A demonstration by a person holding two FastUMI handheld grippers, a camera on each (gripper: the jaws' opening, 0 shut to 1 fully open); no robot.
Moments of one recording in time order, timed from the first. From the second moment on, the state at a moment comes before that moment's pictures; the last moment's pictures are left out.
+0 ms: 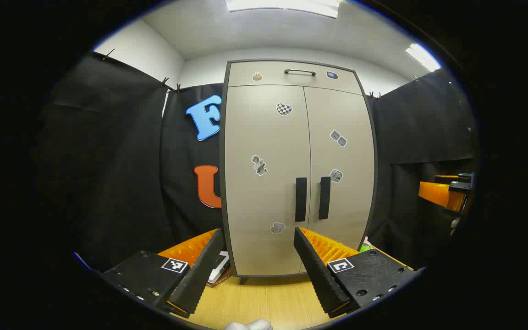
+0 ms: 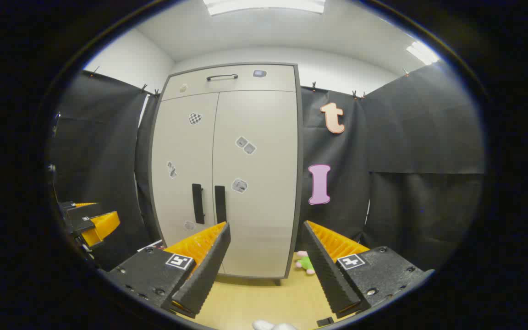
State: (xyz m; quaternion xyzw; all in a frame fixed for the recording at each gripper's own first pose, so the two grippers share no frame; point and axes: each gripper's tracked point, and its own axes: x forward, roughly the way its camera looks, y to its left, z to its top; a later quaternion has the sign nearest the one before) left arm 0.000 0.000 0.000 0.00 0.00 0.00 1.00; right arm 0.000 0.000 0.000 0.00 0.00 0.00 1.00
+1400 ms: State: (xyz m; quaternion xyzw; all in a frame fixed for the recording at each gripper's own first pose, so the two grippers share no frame) left arm -0.013 0.023 -0.001 0.01 0.00 0.03 1.00; right arm 0.123 0.079 -0.016 0.00 0.01 0.02 1.00
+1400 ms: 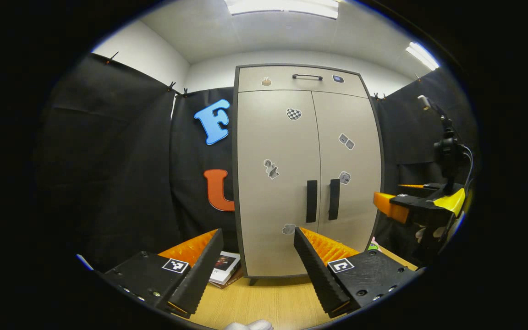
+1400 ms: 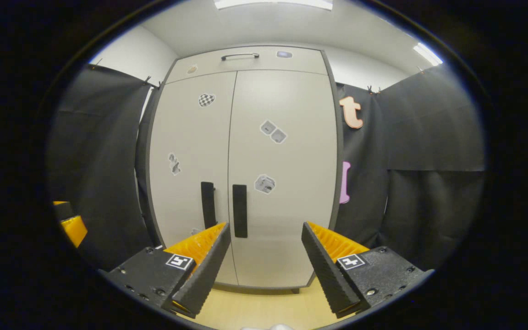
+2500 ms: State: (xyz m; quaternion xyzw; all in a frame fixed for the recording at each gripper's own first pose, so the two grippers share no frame) left arm -0.035 0.071 -0.001 0.00 0.01 0.15 0.99; right arm 0.294 0.123 -0.057 -0.01 0.07 0.00 1.00
